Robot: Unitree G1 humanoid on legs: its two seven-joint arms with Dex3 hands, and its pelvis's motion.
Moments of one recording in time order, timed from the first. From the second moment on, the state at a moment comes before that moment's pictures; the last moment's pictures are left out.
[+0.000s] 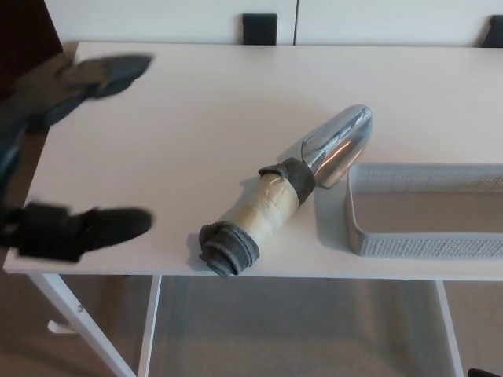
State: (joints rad) left_arm -0.07 0.58 0.11 -0.55 -0.10 -0.02 -0.28; right_arm 0.14 -0.27 -0.20 0.85 0.12 -0.16 0.22
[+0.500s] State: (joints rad) left_arm -0.36 0.43 -0.25 -0.29 0.13 0.09 -0.25; right_arm 0.11 -0.27 -0.18 0.85 0.12 -0.16 0.22
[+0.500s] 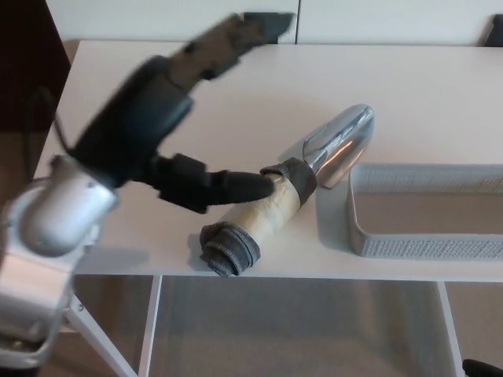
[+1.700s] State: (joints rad) left_arm -0.40 0.17 -0.66 0.20 0.67 0.50 0.08; right_arm 0.11 -0.27 -0.12 0.82 0.07 -0.16 0.20
